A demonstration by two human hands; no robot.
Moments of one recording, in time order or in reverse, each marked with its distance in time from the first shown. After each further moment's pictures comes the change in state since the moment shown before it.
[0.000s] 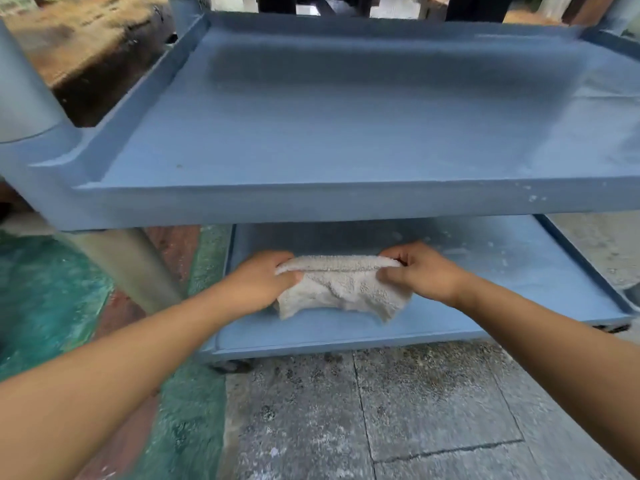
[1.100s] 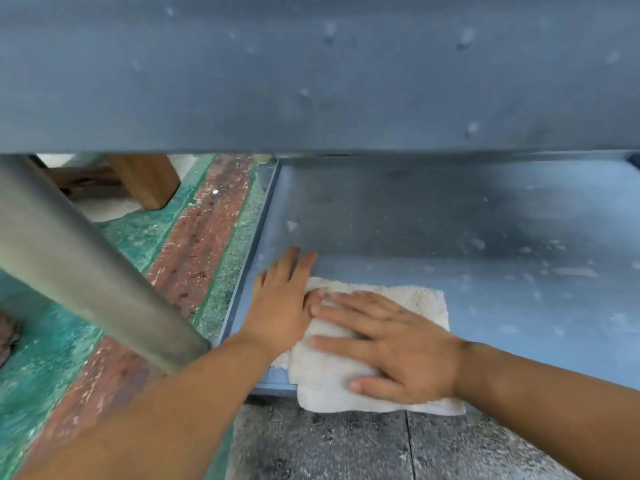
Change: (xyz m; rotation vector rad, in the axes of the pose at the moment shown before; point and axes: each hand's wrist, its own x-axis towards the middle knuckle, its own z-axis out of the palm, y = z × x) left_hand 0.071 -0.118 0.081 0.460 0.285 0.004; right_hand 0.086 0.074 0.120 -0.773 -0.224 -0.880
